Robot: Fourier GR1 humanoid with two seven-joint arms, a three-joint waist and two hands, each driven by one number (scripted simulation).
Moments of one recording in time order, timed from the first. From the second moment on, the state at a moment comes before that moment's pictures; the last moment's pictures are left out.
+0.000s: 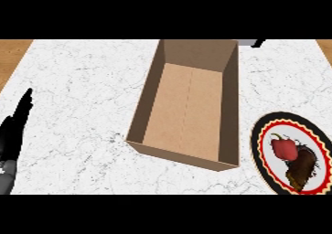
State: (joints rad) left arm -0.10 0.52 -0.05 -1.32 -0.02 0.27 0.05; right arm 0.26 -1.04 0.08 -1.51 0.08 0.18 0.02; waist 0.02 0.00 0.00
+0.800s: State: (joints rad) left arm -0.11 0.48 0.01 -1.31 -0.09 0.23 0.06; right arm -0.03 -0.88 0.20 -1.41 0.25 0.48 0.30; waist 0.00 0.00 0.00
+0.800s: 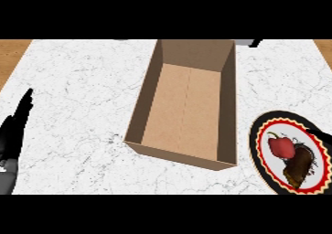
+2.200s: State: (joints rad) left arm -0.09 0.41 0.14 -1.32 -0.18 0.13 0.05; right arm -0.03 -0.60 0.10 -1.48 0.48 0.66 0.40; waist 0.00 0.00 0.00
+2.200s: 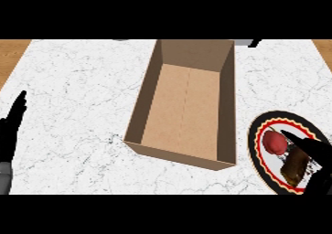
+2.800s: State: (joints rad) left arm -0.08 0.36 0.15 -1.34 -0.22 0.13 0.05; right arm -0.09 -0.56 0.12 -1.34 0.74 0.42 0.24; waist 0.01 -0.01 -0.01
